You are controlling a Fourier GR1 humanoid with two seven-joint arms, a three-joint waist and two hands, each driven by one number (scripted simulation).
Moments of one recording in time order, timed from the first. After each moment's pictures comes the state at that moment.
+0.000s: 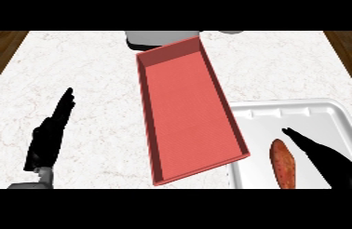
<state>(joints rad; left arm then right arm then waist) 0.00 0.28 -0.04 -1.56 -0.10 0.14 0.12 0.16 -0.50 0.13 -1.92 0.45 0.51 0.55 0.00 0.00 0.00</state>
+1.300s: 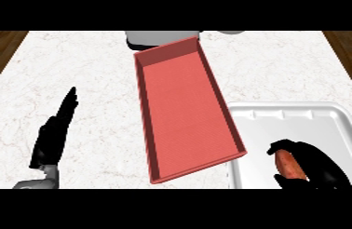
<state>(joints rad) -0.02 0.19 0.03 -1.54 -0.19 0.07 0.11 0.14 -0.34 0.10 -1.76 0.70 0.50 0.36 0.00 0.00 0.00</state>
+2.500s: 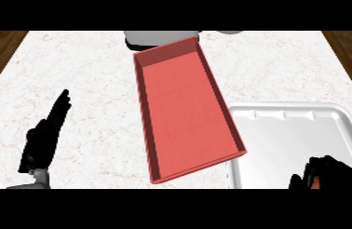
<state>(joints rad) 0.01 0.21 0.08 -1.57 -0.17 0.03 0.11 0.24 -0.24 0.34 -2.30 1.34 0.42 0.85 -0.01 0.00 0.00</state>
